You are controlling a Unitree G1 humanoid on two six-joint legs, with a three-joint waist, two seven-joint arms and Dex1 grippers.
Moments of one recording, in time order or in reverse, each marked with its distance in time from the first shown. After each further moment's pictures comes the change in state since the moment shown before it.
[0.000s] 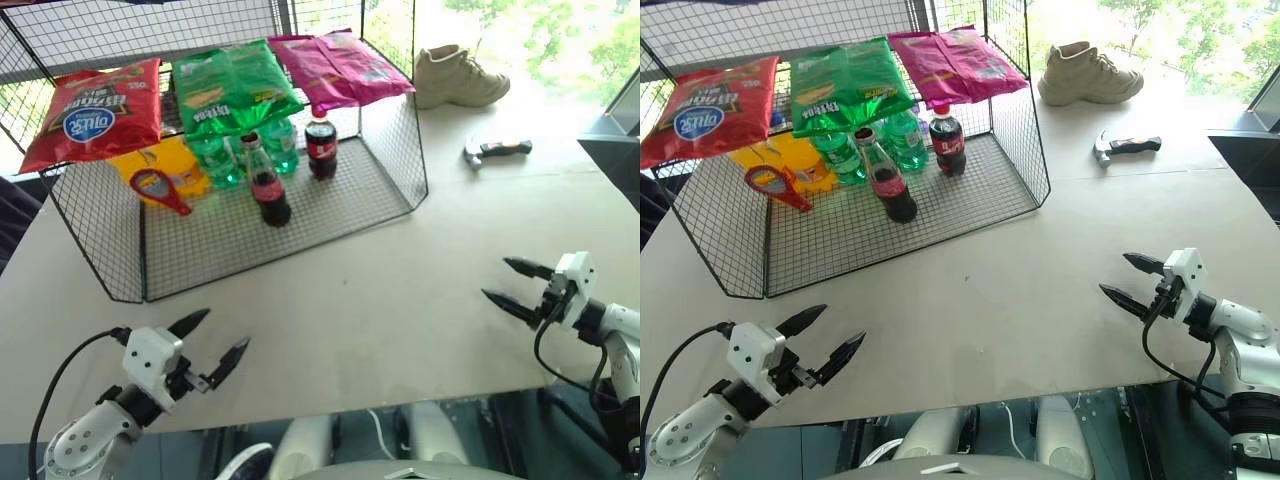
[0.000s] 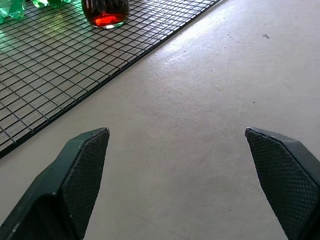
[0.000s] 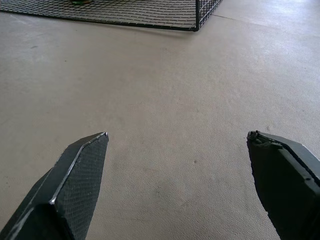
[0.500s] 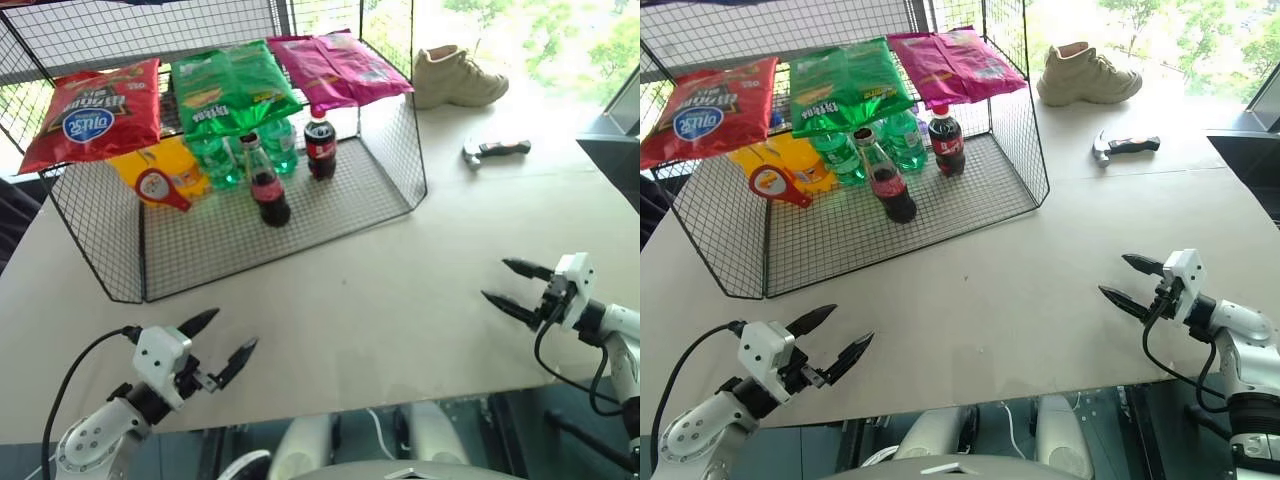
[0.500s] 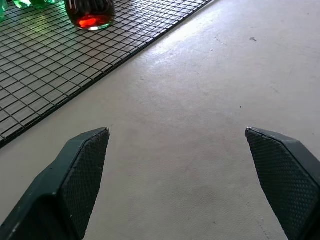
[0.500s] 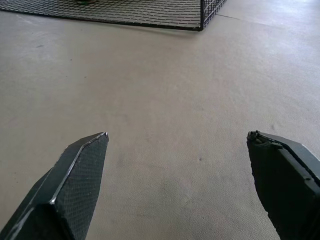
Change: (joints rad) left arm -0.019 -0.008 -0.035 0.007 0.005 -0.001 -0.008; right arm 0.007 0.000 0.000 -0.005 0.000 0.000 0.015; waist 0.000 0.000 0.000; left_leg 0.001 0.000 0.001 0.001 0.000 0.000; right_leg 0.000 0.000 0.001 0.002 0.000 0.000
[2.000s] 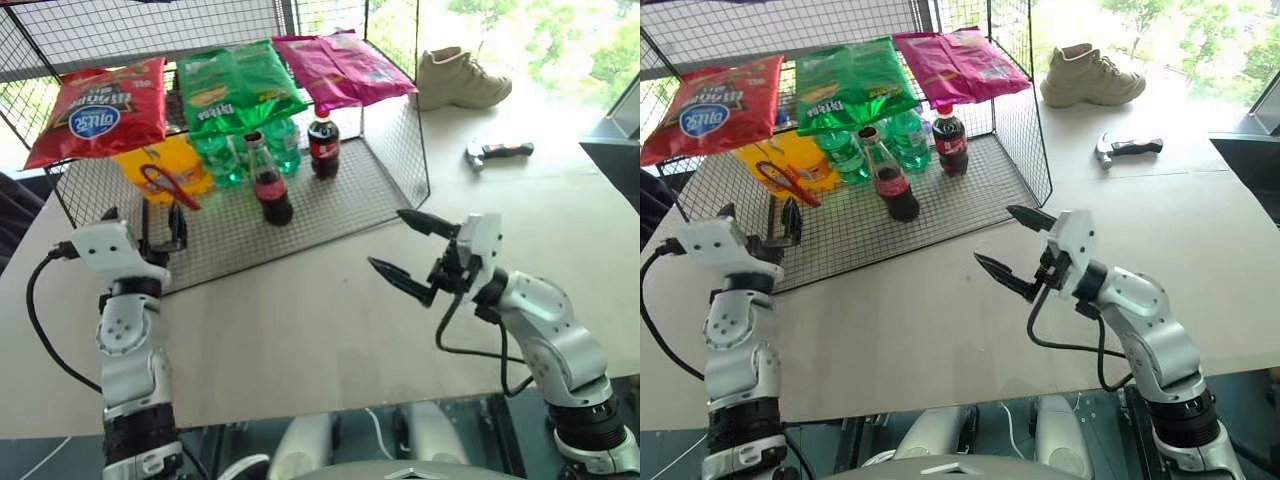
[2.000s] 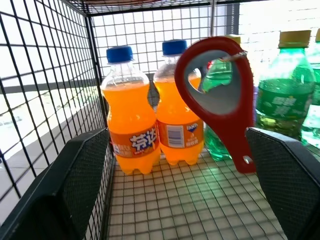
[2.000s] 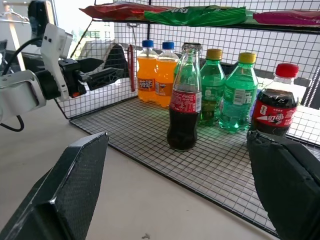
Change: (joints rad) left arm -0.673 -0.142 0.132 0.304 0.152 -0.029 0.647; right arm -0.103 0.248 0.333 -0.833 -0.008 0.402 -0.500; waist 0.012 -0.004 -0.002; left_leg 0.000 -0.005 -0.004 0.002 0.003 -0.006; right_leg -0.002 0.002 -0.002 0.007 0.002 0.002
